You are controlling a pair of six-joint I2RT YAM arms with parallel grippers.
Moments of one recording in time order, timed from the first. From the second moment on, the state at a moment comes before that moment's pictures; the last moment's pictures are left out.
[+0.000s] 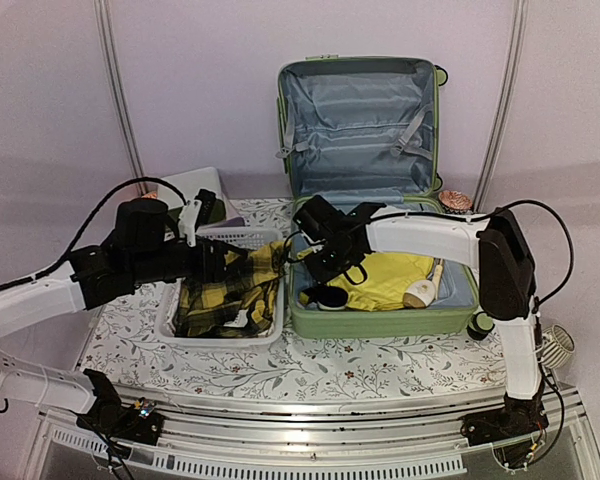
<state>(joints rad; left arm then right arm) -0.74 1.08 0.83 -0.16 0.05 -0.35 0.89 2.16 1.82 -0.74 0.34 0.23</state>
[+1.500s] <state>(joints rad) -0.97 1.69 1.00 0.43 0.09 -0.62 0.69 1.75 1.62 -0.56 -0.18 0.28</state>
